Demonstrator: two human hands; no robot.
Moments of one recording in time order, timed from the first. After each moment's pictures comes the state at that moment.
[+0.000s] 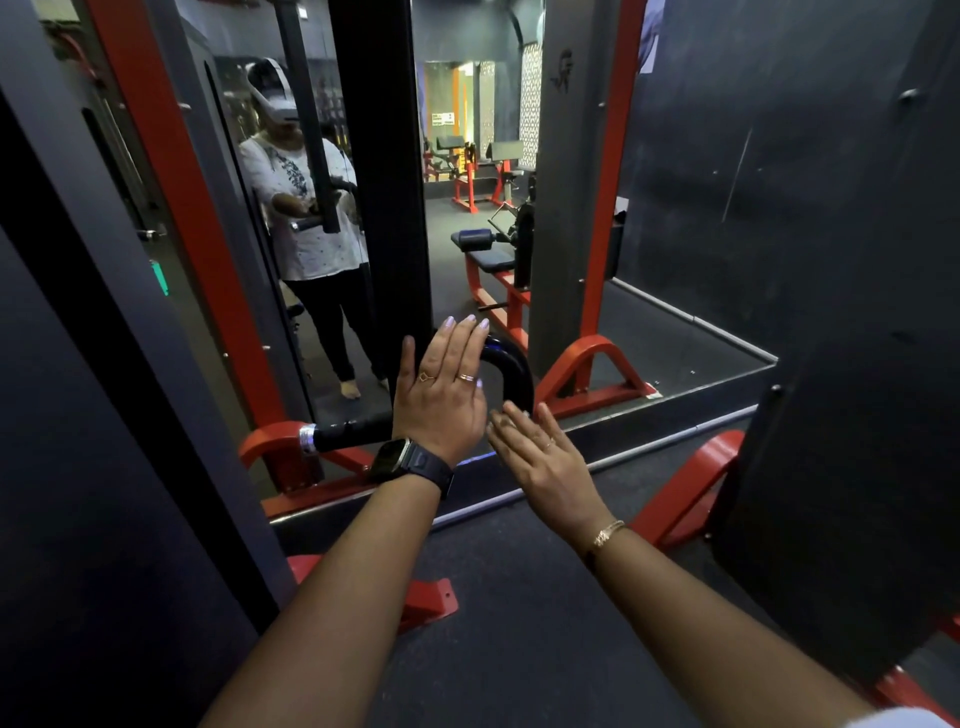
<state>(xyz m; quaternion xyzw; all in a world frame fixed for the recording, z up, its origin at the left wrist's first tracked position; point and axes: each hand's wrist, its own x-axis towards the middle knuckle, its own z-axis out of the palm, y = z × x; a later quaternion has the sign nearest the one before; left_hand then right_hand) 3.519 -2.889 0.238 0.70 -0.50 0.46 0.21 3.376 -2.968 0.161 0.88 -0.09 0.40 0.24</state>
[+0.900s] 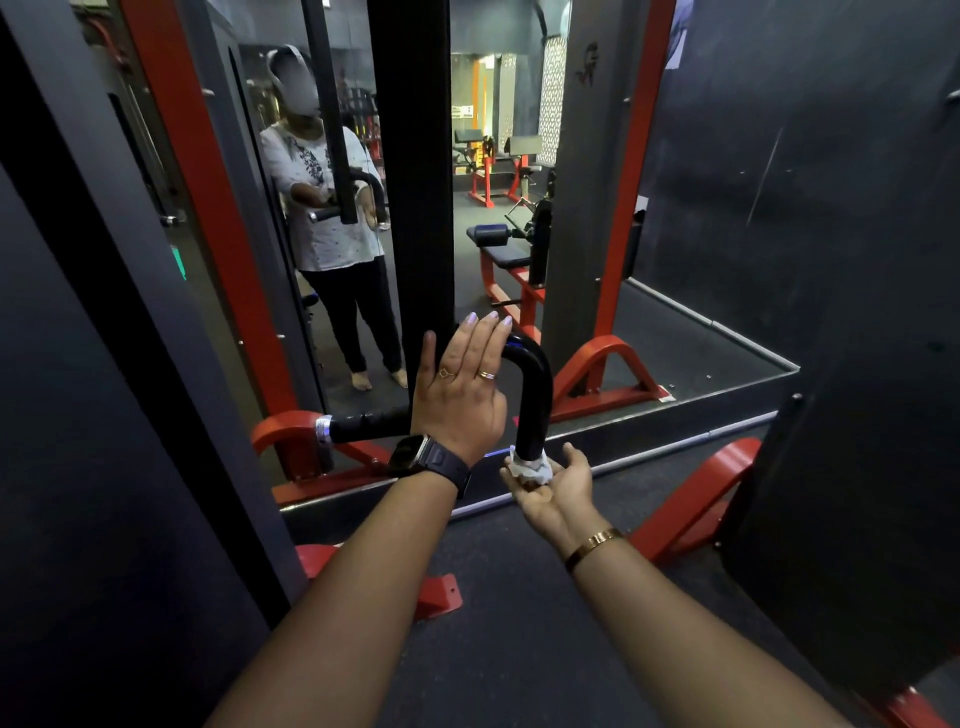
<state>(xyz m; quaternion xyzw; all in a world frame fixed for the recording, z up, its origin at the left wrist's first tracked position) 3.520 -2.891 0.238 0.72 -0.50 0.44 0.20 3.413 -2.959 0.155 0.12 -0.33 0.36 -0.87</state>
